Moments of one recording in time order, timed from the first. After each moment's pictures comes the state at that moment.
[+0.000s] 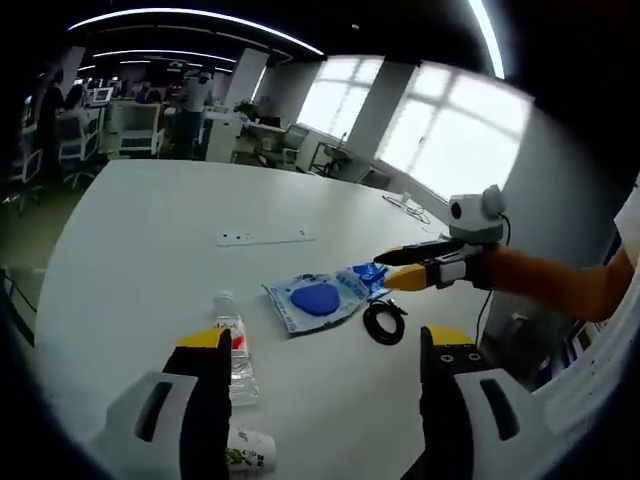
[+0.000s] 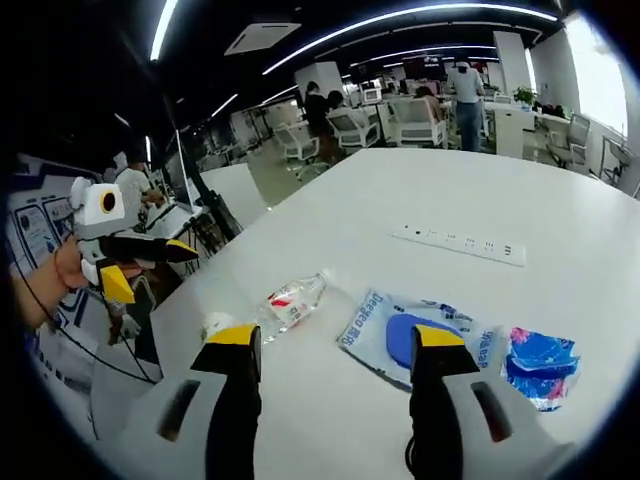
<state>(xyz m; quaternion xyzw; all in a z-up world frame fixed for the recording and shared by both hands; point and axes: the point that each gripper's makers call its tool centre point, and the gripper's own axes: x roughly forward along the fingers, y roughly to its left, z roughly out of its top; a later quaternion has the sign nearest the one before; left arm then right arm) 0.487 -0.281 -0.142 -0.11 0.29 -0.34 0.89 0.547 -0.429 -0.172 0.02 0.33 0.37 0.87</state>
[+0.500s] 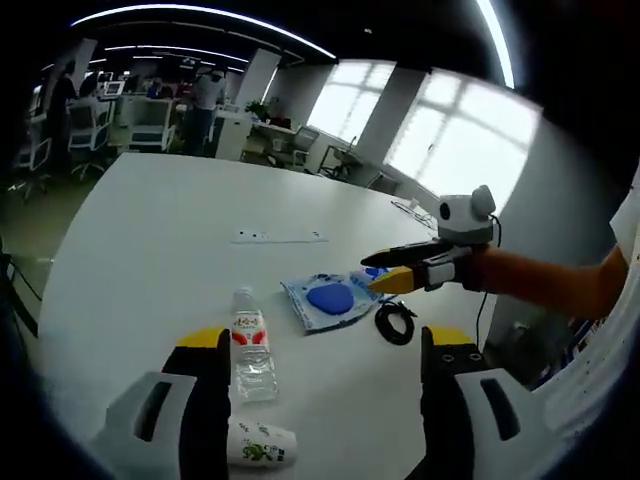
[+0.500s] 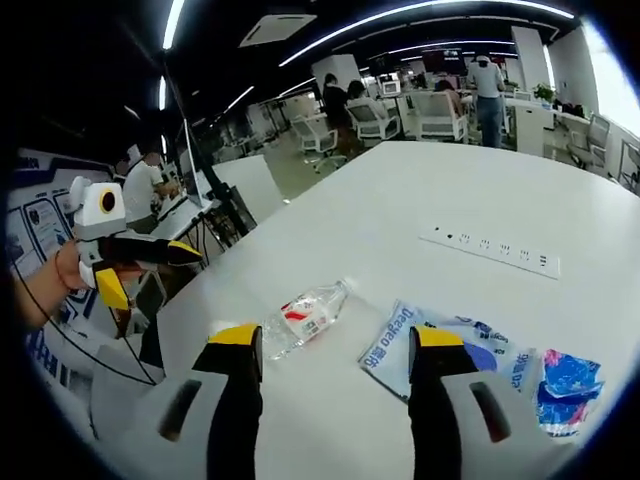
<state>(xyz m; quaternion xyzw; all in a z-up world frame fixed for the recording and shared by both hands) 0.493 -0.253 -0.152 -0.12 0.30 -0.32 0.89 0.564 -0.383 -0.191 0.02 0.34 0.40 0.85</state>
